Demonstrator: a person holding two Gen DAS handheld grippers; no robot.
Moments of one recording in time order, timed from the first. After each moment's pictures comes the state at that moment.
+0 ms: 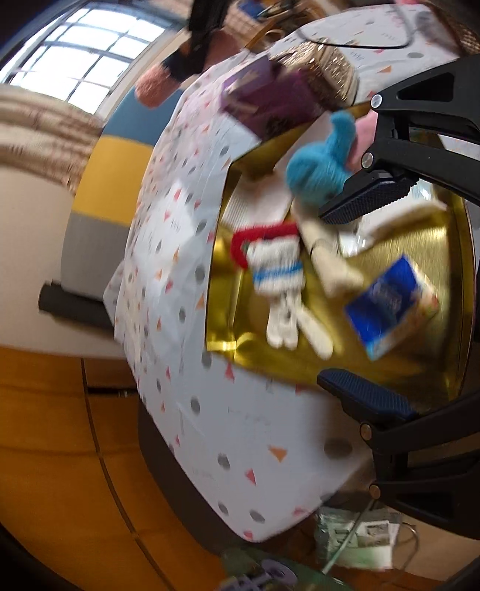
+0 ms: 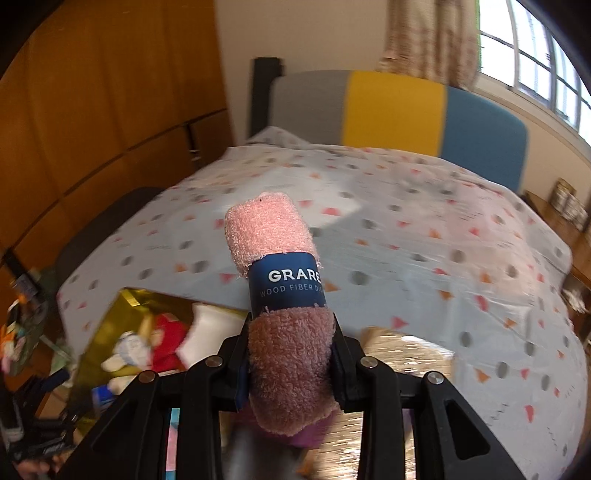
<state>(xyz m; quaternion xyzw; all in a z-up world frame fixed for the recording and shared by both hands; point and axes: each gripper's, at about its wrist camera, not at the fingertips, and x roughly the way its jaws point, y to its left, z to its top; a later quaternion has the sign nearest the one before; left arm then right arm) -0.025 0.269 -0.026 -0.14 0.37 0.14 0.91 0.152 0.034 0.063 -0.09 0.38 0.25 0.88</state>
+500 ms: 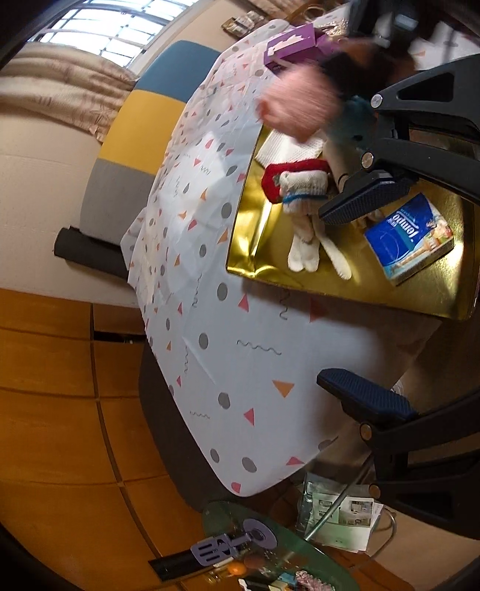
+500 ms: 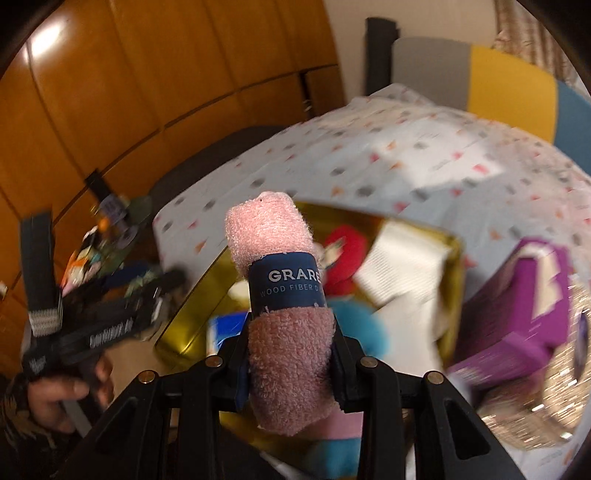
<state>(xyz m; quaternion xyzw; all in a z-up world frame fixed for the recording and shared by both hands) -0.045 0.315 -0.022 -0.16 0.35 0.22 0.90 0.038 0.143 -0.010 -0.11 0.44 0.42 0.79</state>
